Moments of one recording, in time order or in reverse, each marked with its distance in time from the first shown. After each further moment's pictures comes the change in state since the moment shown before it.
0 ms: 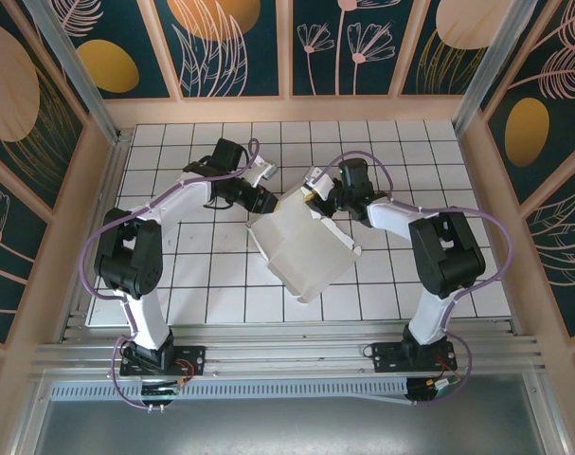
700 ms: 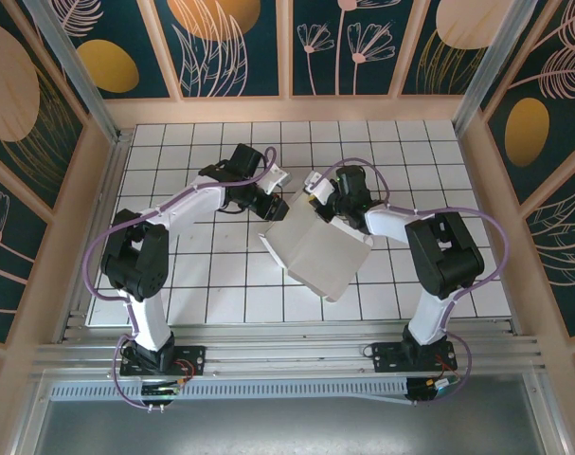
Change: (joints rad) left arm -0.106 0.007 0.020 -0.024 -0.142 -0.032; right arm 0.033 -0.003 -0.080 0.125 0.155 -0.008
